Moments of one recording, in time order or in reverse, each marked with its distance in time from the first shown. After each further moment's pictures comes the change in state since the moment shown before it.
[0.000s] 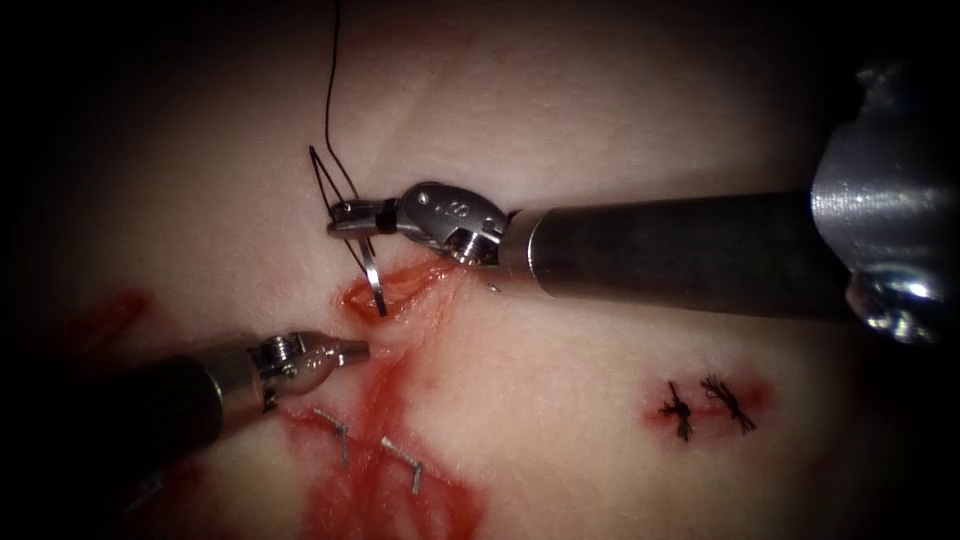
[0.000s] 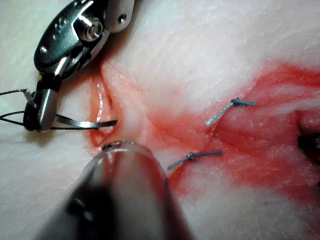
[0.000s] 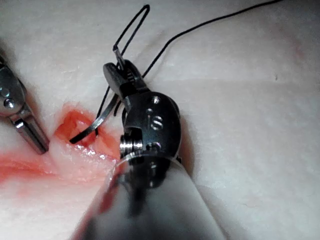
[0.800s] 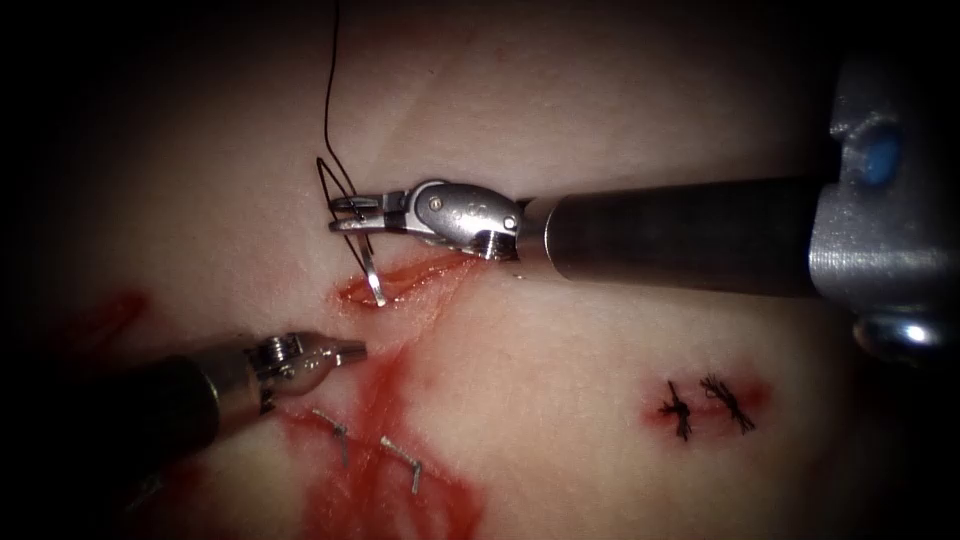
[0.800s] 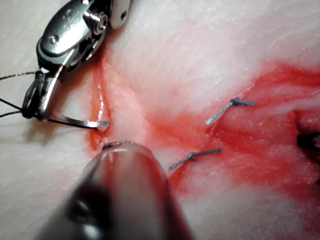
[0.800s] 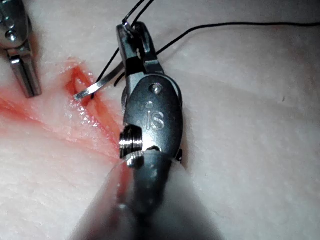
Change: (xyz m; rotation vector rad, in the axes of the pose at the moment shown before) right arm 0.002 0.001 0.000 0.035 0.185 -0.377; left arm 0.000 0.000 -0.001 0.004 -0.006 0.006
